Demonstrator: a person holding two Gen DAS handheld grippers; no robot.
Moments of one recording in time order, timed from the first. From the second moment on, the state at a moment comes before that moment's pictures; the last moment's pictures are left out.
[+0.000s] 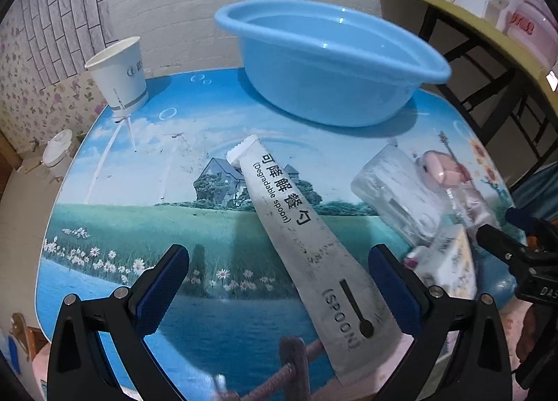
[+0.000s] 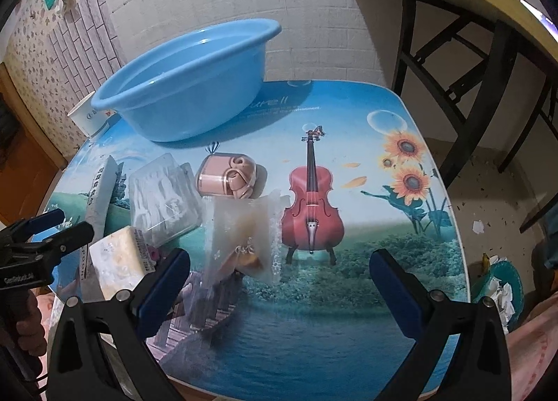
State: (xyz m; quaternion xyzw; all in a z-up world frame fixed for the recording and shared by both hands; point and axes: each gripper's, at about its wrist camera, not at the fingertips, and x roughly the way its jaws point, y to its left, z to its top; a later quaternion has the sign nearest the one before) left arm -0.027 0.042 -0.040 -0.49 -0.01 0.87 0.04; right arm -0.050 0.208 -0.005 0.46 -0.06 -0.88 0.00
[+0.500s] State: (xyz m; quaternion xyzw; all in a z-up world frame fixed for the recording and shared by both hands) left arm -0.040 0.052 -0.053 -0.49 0.01 0.87 0.02; right arm -0.067 0.193 -0.016 0.47 -0.03 -0.88 0.01
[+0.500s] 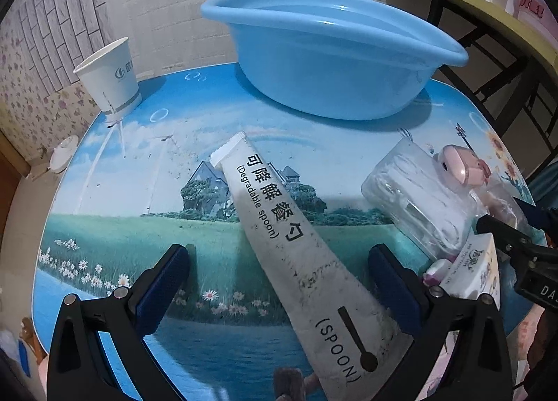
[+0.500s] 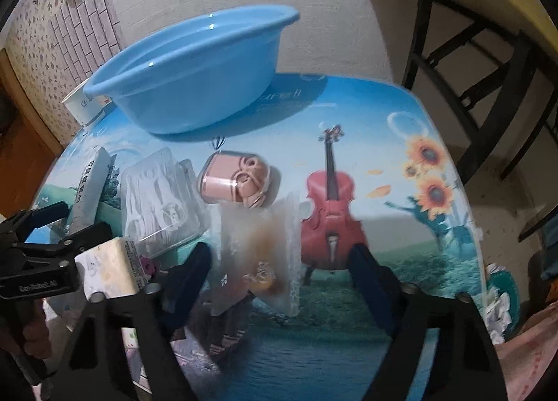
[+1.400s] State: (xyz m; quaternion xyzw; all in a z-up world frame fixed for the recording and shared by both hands) left arm -0.026 0.012 -0.044 -0.46 0.00 0.89 0.04; right arm -0.057 0.211 -0.012 0.47 -0.04 -0.88 -0.03
